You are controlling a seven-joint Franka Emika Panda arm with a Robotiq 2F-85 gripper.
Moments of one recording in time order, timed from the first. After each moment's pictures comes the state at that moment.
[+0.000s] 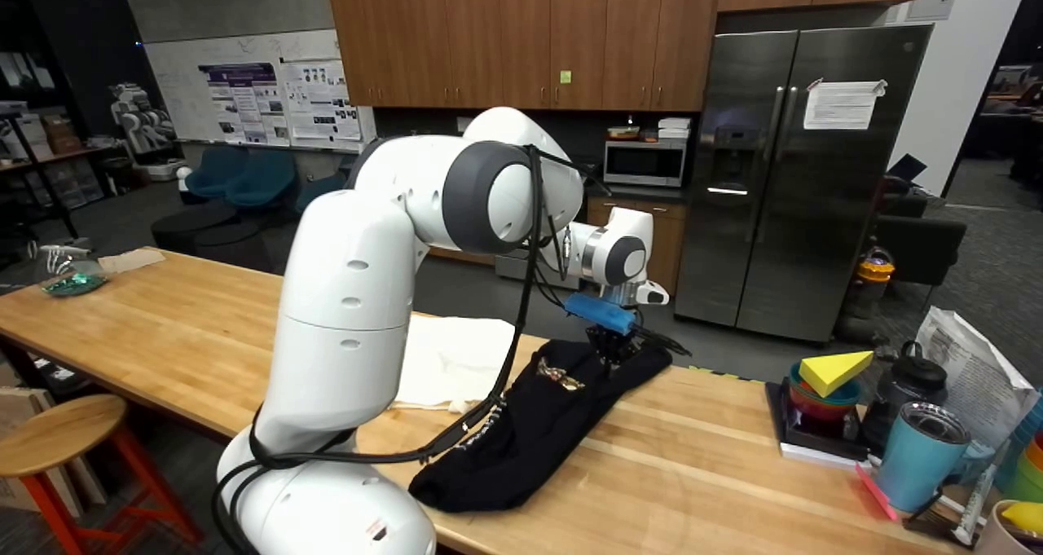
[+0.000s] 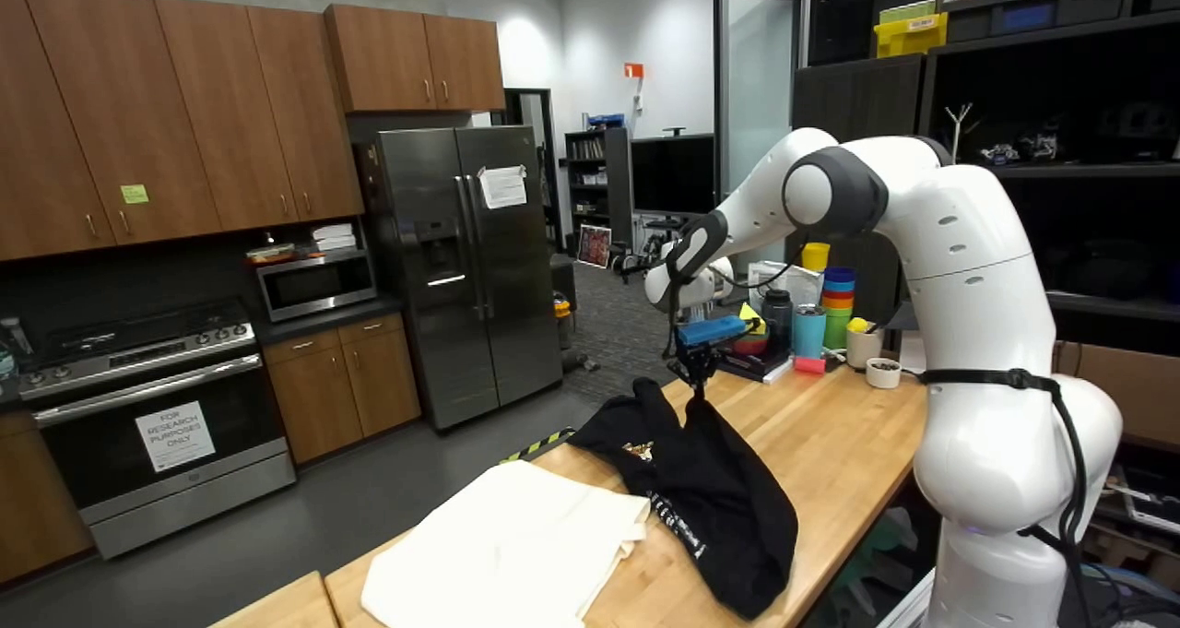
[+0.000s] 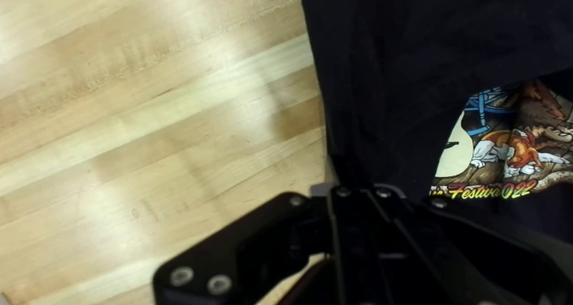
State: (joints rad) arm -0.10 0.38 -0.08 -1.91 0.02 2.13 0.10
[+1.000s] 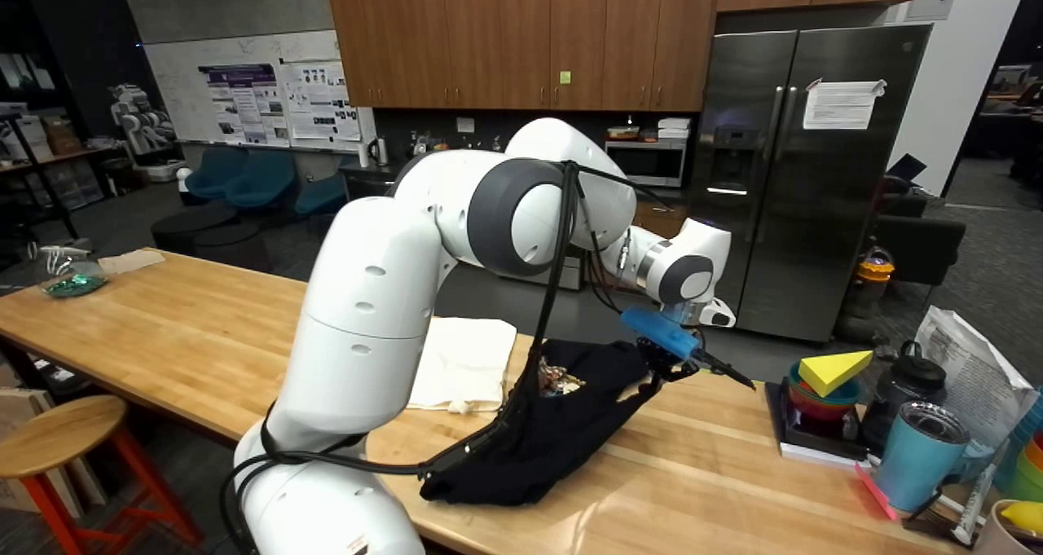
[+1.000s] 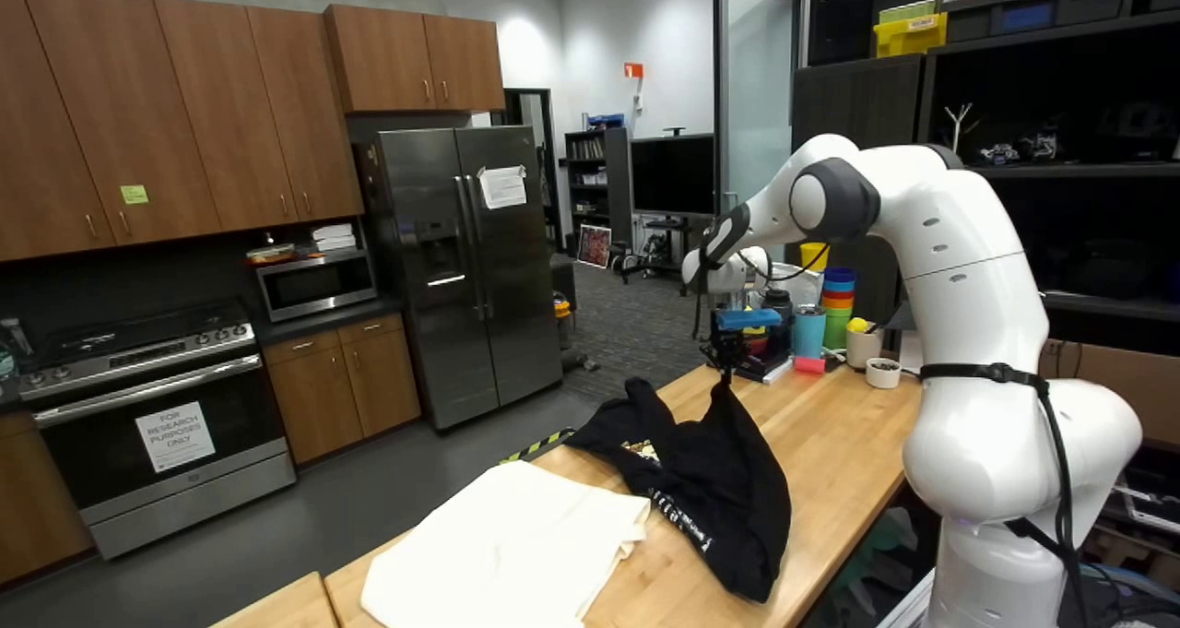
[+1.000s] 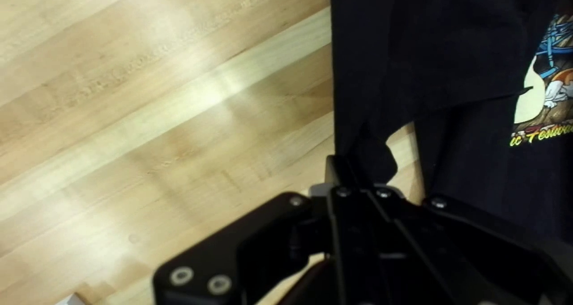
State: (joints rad) arm -0.27 0.44 -0.11 -1.82 0.16 2.13 -0.09
